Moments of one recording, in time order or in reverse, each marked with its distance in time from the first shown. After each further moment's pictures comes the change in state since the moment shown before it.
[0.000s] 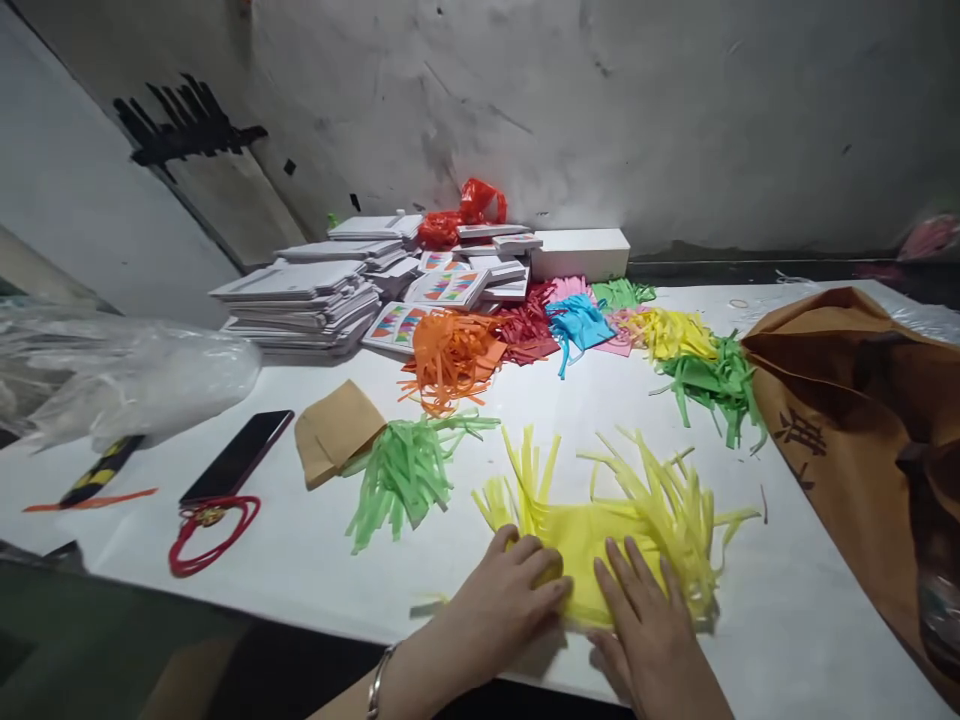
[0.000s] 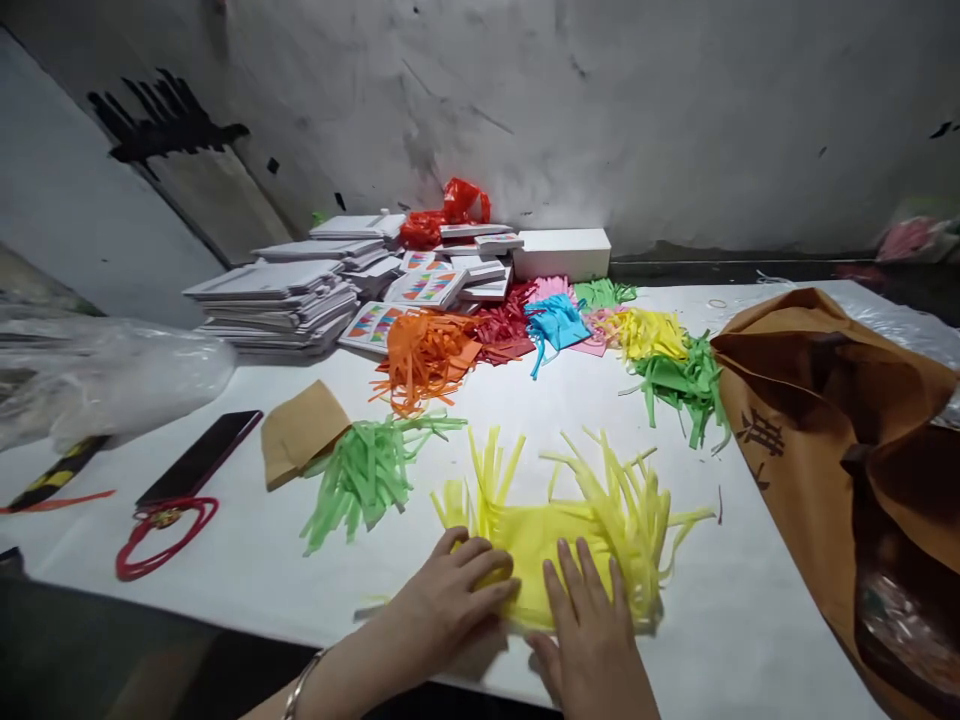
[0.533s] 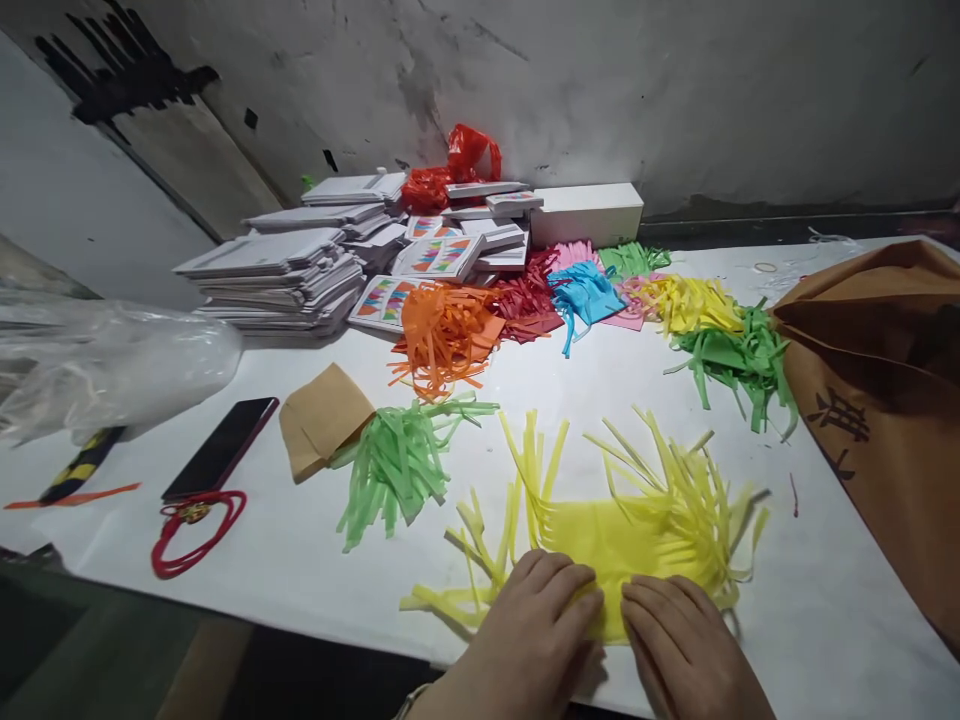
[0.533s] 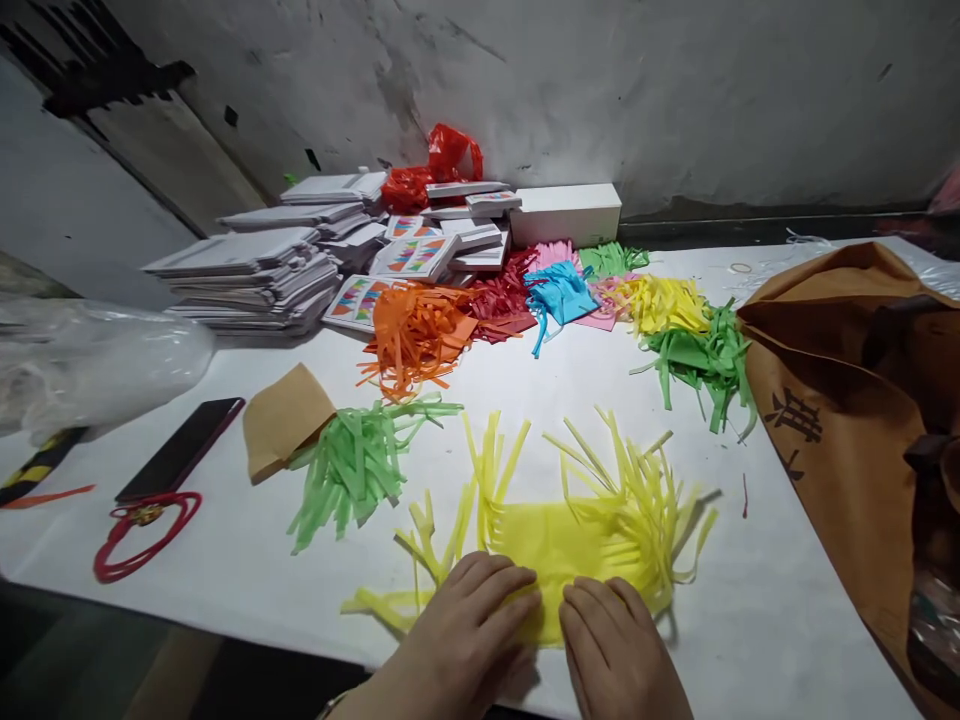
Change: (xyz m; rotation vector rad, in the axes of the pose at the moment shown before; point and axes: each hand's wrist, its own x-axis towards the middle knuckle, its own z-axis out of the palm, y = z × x) left_hand 0.006 0.028 0.002 -0.224 0.157 -0.101; right_hand 0.007 0.016 -0.029 0.318 0.051 -0.060
